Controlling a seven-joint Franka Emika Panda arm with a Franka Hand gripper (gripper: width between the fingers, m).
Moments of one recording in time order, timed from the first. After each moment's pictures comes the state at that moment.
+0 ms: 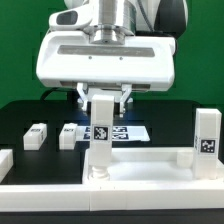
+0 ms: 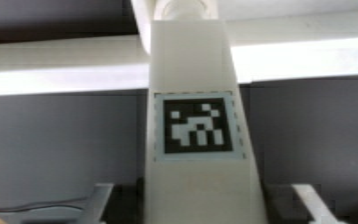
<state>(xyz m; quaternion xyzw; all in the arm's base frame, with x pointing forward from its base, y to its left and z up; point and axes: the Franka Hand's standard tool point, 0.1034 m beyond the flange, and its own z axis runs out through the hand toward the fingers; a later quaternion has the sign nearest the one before) 0.627 -0.041 0.117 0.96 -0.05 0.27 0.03</state>
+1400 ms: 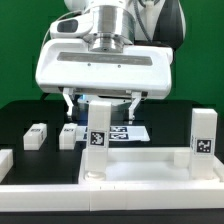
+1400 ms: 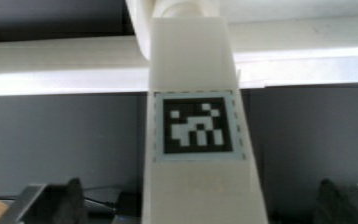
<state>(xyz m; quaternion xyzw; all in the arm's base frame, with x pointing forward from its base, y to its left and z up) 0.626 -0.046 0.115 0.95 -0.05 0.30 0.05</state>
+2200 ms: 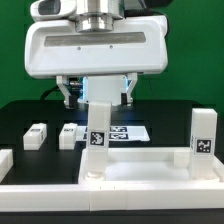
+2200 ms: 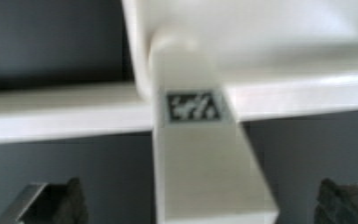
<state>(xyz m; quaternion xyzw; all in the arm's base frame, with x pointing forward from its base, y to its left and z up) 0.632 -0.047 0.136 0.99 -0.05 0.10 -0.03</state>
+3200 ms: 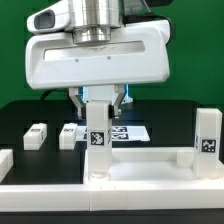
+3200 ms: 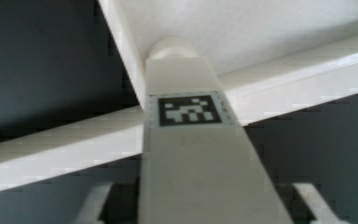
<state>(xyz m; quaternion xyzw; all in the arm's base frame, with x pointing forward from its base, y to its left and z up) 0.636 -0.051 0.121 0.98 -0.18 0.09 -0.04</state>
